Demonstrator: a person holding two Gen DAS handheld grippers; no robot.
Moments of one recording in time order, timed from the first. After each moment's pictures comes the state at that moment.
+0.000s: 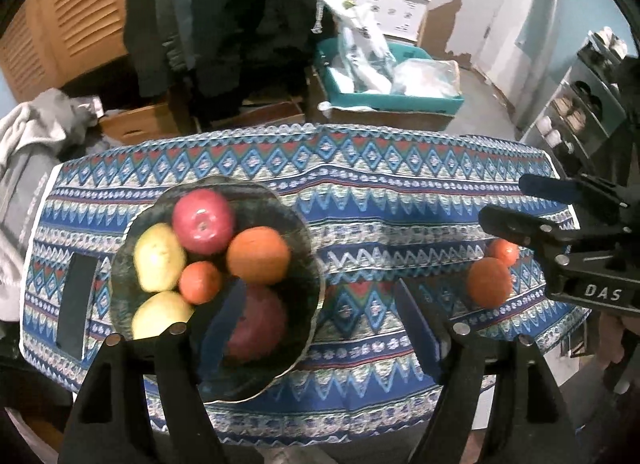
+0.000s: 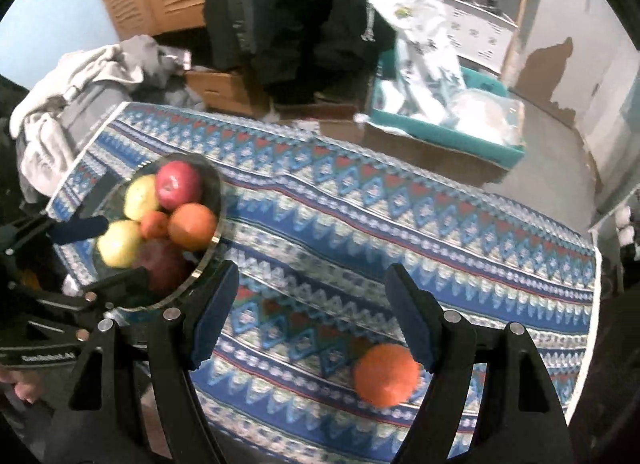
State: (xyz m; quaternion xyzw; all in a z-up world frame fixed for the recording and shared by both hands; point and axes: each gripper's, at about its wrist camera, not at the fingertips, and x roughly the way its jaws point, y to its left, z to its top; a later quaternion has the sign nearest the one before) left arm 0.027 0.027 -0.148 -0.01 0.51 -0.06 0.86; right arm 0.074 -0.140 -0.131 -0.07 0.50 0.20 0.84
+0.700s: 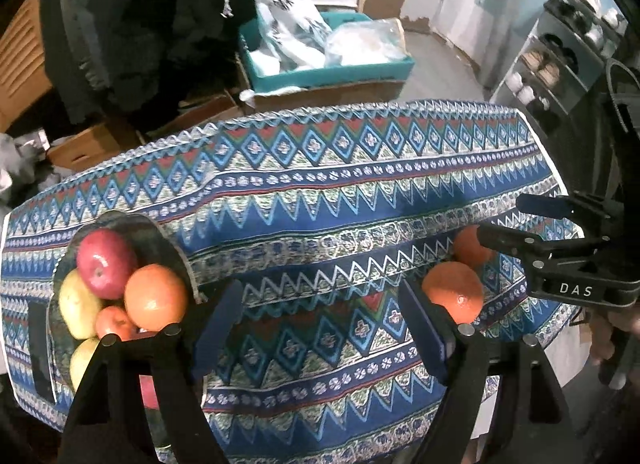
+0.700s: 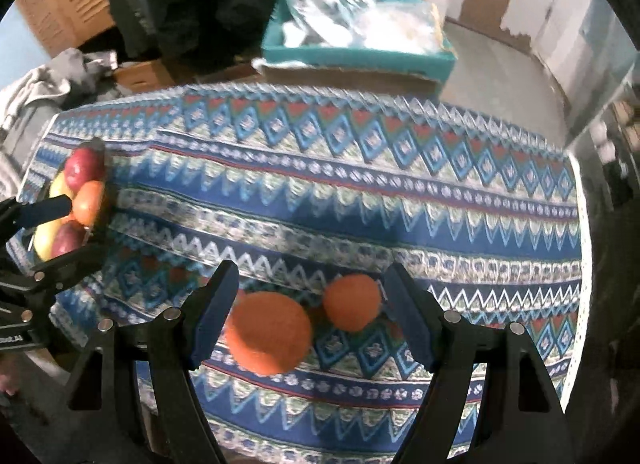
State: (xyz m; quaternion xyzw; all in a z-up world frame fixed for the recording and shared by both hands) left arm 0.069 -0.065 -0.183 0.03 0.54 -0.13 0.83; right arm 0.089 -0.249 -0.198 -0.02 0.56 0.12 0.82
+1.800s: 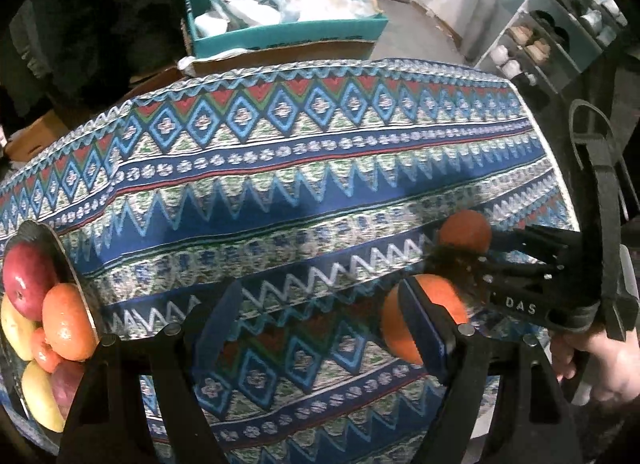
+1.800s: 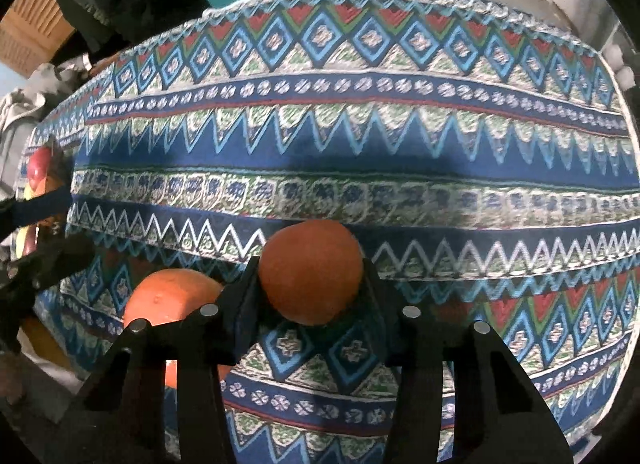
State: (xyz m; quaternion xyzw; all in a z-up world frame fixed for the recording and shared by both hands) left arm 0.096 -0.116 -0.228 0.02 0.59 -0.18 0.79; right arm 0.094 -0.293 -0.281 0.06 0.62 0.11 0.78
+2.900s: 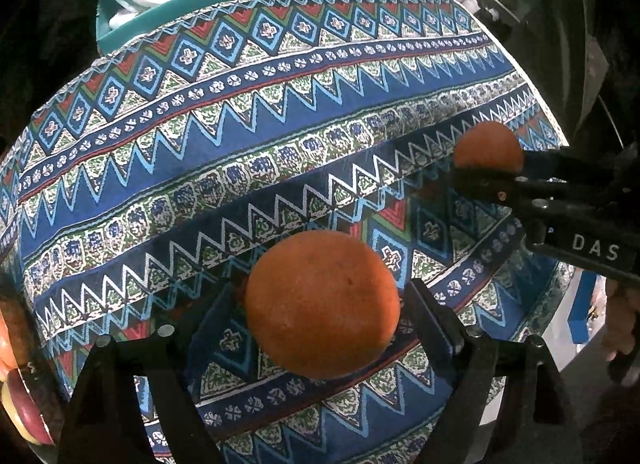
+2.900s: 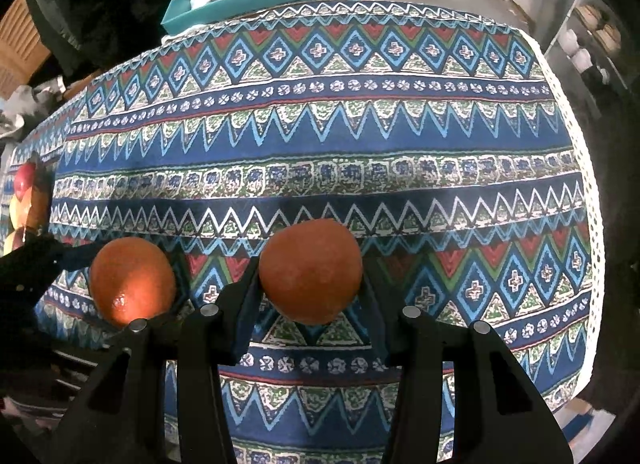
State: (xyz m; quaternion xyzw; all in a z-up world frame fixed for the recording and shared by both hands) left arm 0.060 -0.200 -0.277 0.09 0.61 -0.24 0.75; right arm 0.065 -0.345 -0.251 0.05 0.61 0.06 0.79
